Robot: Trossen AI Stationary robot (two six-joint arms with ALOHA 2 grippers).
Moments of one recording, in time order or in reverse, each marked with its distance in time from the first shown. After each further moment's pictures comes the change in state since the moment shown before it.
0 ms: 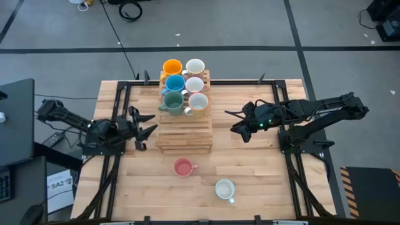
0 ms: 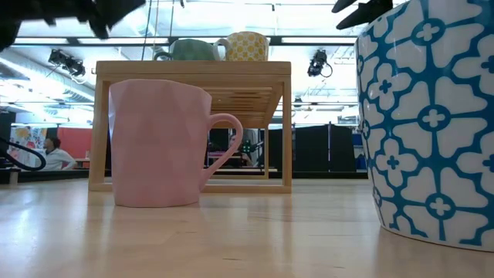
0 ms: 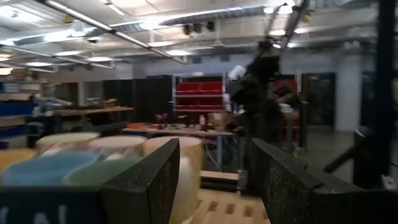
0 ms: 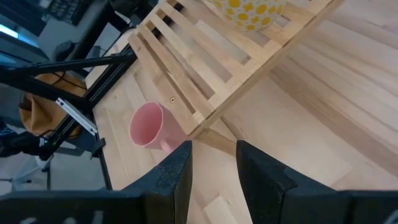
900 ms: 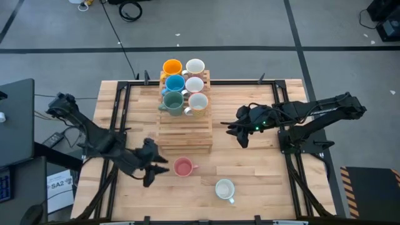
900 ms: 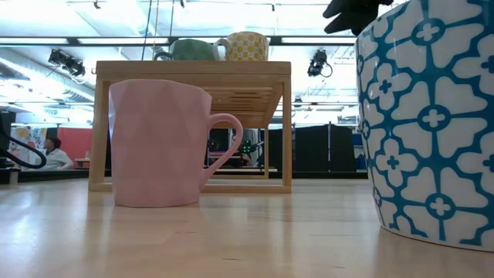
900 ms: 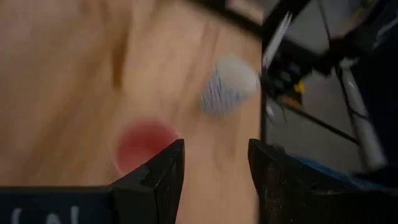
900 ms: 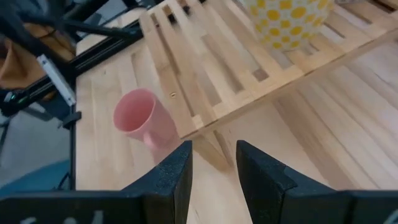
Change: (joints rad) left arm -0.280 0.545 0.841 -1.341 0.197 -1.078; right arm 0.001 0.062 0.000 0.062 -0.003 -0.289
